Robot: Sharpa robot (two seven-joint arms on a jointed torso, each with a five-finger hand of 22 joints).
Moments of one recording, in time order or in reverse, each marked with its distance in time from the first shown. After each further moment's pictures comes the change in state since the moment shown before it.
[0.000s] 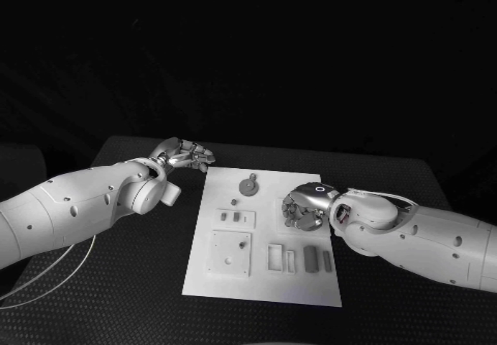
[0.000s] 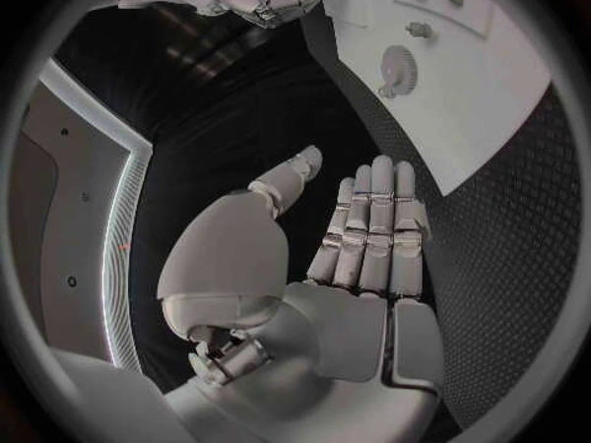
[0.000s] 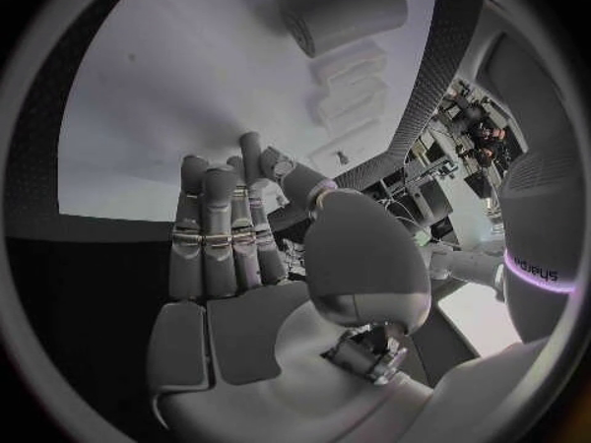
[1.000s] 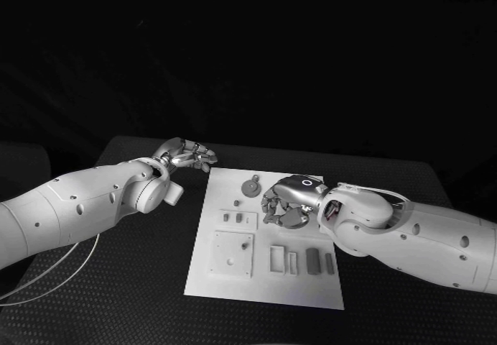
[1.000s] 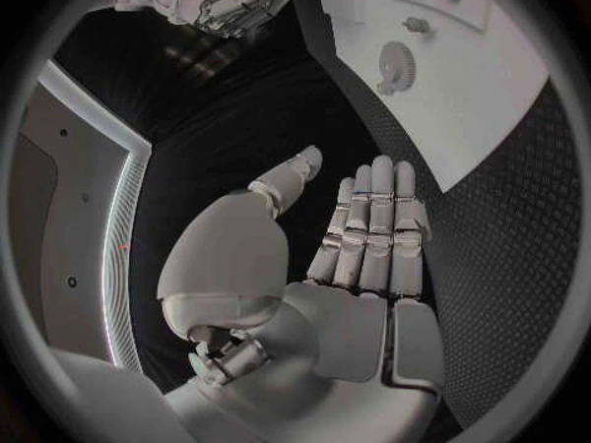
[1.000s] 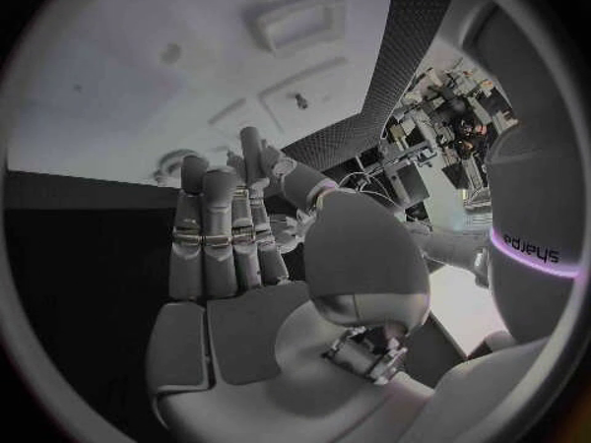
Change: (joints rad) left arm 0.000 0.008 0.000 -0.019 0.001 0.000 0.001; left_hand 0.000 0.000 0.000 0.000 0.000 0.000 0.000 0.000 0.000 0.000 0.000 0.000 -0.001 0.000 0.000 0.000 0.004 0.000 0.000 0.000 0.000 -0.001; right arm 0.027 0.023 0.040 0.134 0.022 -0.027 0.006; right_hand 0.001 0.001 0.005 0.003 0.002 0.005 -0.005 0.003 0.002 0.006 -0.003 -0.001 0.006 0.007 0.000 0.004 0.002 0.001 0.008 -0.004 0.000 0.001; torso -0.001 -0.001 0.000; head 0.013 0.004
